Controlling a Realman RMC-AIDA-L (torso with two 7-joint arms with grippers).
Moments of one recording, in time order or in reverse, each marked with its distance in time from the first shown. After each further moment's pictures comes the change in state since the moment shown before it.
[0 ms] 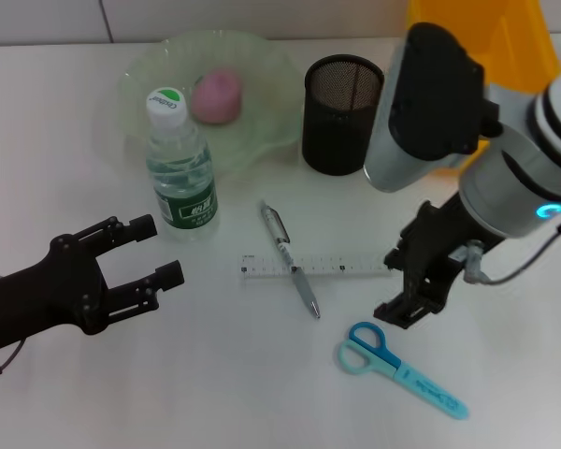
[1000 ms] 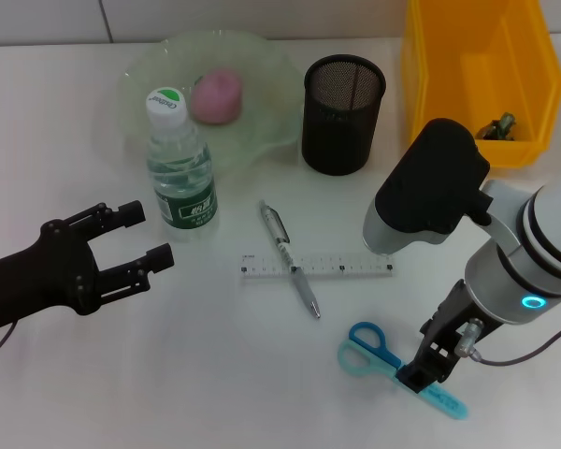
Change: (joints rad) left arm -0.004 0.003 -0.004 0.045 -0.001 -0.047 -0.041; right arm -0.152 0.006 -0.210 0.007 -0.101 0.099 0.333
